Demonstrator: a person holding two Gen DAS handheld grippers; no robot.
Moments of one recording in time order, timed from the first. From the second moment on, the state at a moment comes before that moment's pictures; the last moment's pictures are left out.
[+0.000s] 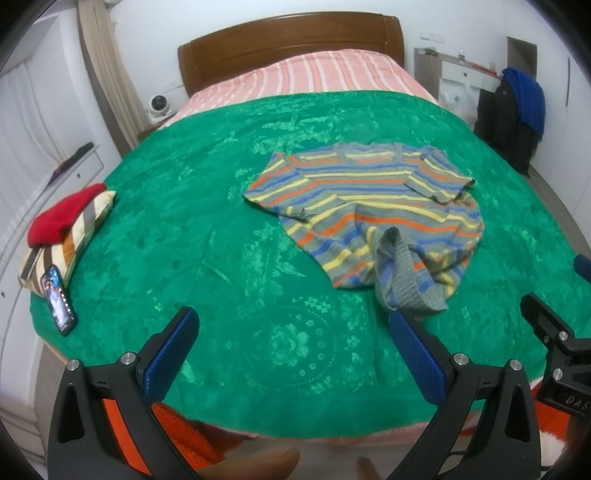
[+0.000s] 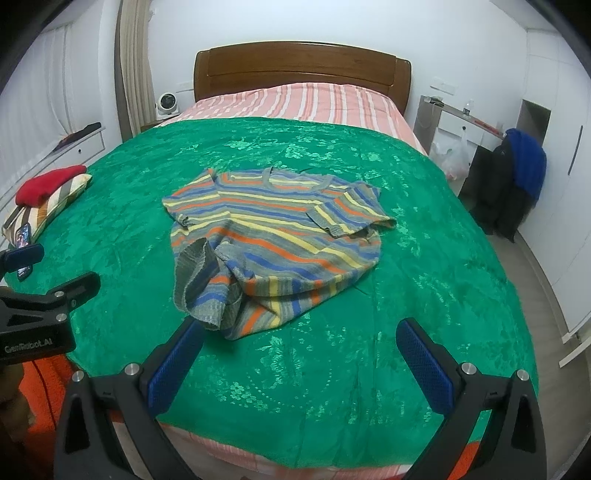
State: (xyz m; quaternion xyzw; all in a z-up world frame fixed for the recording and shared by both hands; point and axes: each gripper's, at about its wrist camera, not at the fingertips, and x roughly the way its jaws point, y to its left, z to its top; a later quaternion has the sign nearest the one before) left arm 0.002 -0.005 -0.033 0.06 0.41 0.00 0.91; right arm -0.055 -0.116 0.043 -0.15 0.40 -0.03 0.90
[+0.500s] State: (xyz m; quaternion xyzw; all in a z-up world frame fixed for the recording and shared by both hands) left arm 0.001 -0.007 -0.034 0.05 0.42 -0.01 0.91; right arm -0.055 -0.119 0.043 -0.16 0.40 -0.04 0.90
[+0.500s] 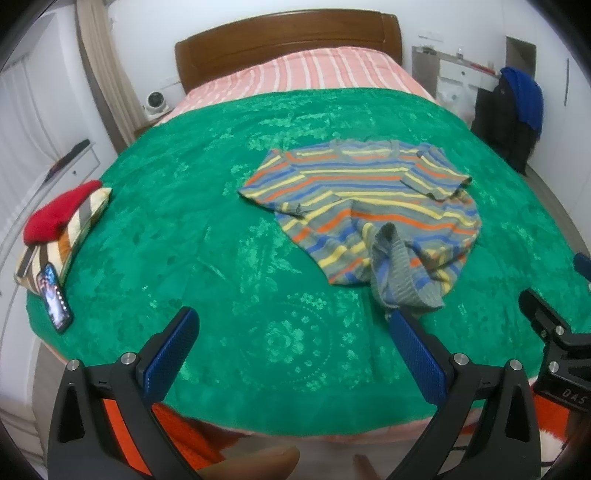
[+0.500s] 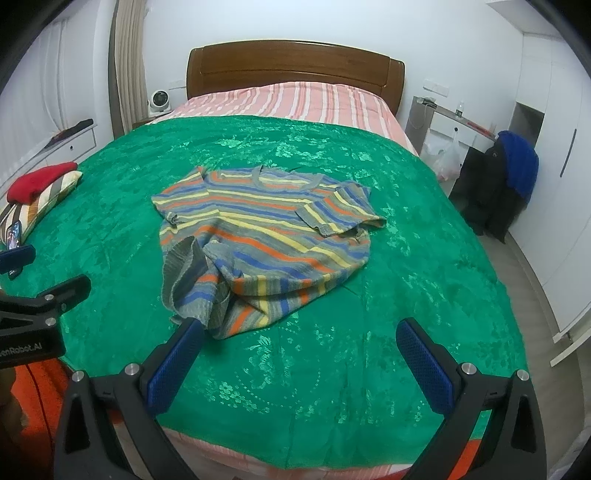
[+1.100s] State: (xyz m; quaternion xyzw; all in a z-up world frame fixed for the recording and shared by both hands) left arm 0.000 -0.006 -0.030 0.04 0.42 -0.02 0.91; right arm -0.056 -0.117 0.043 -0.16 0.40 -0.04 0.90
